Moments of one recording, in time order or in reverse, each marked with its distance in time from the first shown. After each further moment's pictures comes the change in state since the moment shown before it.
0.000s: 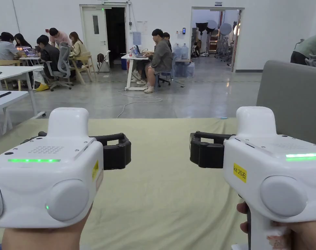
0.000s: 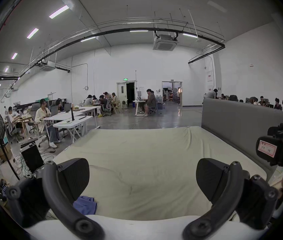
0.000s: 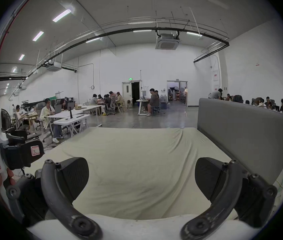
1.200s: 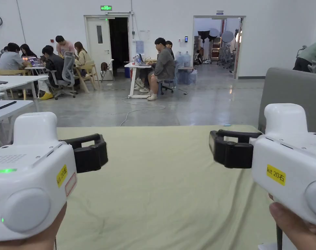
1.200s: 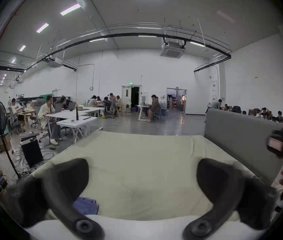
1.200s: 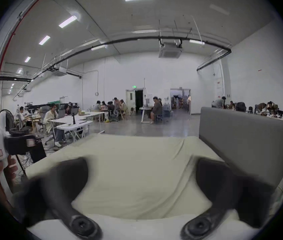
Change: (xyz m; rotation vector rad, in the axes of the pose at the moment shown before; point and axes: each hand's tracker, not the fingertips) left arm -0.034 0.008 0.005 0.058 0.044 0.067; right arm 0.033 0.019 0.006 0.034 0.034 0.007
